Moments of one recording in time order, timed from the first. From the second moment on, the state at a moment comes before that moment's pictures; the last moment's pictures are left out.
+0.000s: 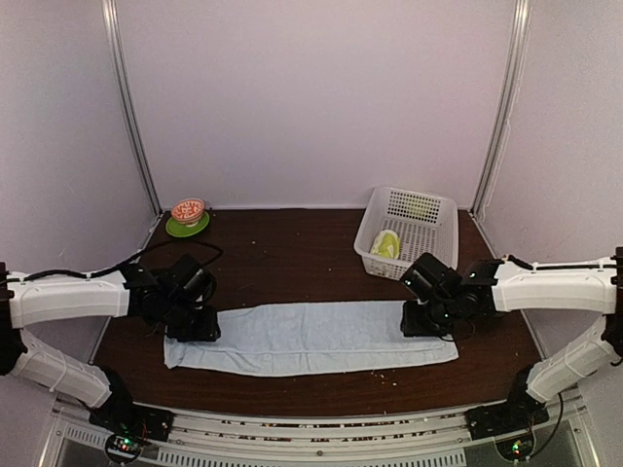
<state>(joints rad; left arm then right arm) -0.76 1.25 0.71 -0.65 -0.13 -0.76 0.85 1.36 0.81 -0.63 0.22 0.86</state>
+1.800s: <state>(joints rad) -0.45 0.95 0.52 -0.78 -0.13 -0.80 0.60 1.09 0.71 -0.61 0.17 0.77</state>
